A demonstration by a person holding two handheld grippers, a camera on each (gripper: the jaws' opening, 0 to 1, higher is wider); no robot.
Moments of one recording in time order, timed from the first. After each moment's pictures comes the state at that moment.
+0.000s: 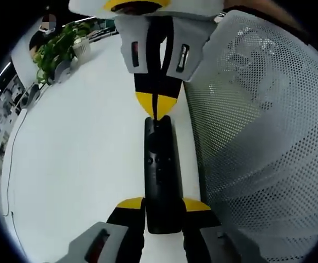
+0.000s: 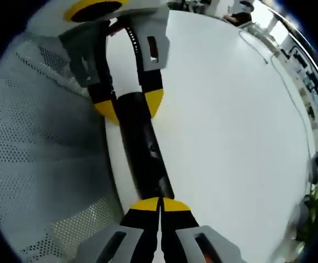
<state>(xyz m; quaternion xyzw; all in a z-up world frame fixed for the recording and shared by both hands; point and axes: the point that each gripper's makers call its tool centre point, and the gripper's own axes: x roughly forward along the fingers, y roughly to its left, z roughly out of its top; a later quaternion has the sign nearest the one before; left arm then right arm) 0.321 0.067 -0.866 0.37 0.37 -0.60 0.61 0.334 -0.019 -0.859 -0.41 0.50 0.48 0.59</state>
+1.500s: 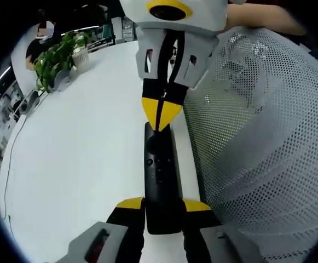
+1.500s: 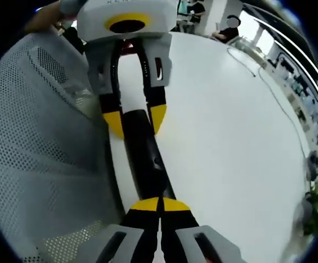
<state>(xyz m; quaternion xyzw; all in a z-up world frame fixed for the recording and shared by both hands) 0.321 0.066 -0.864 0.34 0.34 -0.62 0.61 0.328 -0.006 -0.855 -0.36 0.42 0.50 0.67</state>
